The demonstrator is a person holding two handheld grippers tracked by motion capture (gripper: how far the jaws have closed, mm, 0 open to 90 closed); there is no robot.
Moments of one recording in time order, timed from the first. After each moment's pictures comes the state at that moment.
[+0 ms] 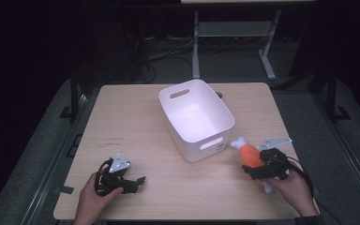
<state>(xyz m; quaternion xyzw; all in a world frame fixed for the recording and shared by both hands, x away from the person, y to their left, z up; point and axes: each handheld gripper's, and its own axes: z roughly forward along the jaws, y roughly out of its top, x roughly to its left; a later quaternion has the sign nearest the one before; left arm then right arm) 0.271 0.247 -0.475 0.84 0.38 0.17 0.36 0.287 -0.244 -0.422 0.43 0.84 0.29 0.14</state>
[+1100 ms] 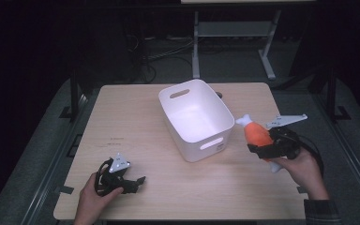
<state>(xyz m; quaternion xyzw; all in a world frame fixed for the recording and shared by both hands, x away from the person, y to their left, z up) 0.271 0.247 -0.475 0.84 0.38 0.17 0.36 0.313 -0.255 -0.358 0.42 0.83 0.33 0.17</state>
